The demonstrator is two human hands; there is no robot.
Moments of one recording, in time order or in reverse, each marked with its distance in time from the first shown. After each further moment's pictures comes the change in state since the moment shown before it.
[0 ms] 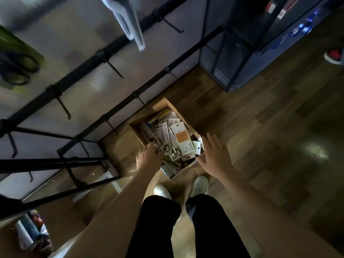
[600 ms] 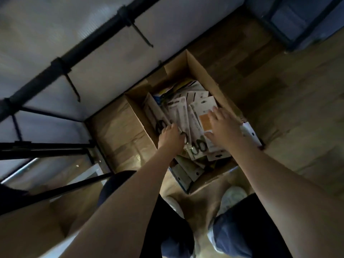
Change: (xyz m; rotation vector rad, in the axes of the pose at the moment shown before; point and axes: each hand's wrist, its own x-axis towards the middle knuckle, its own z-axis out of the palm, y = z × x) left_hand 0.247 -0.095 0.223 0.084 -0.060 0.086; right_hand 0.252 -0.002 0.236 -0.080 -0.017 -0.181
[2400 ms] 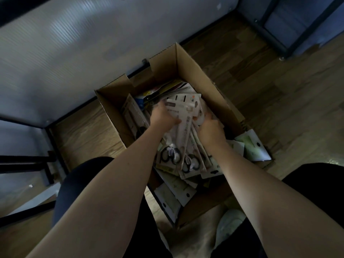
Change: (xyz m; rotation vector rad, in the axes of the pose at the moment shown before) left_hand 0.118 0.013 0.014 -0.394 0.123 -0.079; right_hand 0.076 0.003 0.069 0.465 0.188 0.389
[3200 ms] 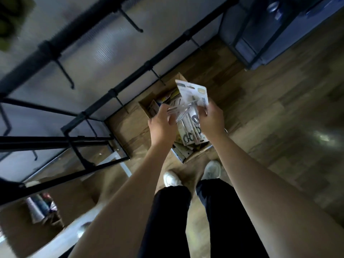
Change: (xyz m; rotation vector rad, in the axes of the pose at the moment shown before) left_hand -0.322 0.148 -0.245 -0.175 0.202 0.183; right_hand -0.234 -0.157 -0.288 0.454 0.186 -0.116
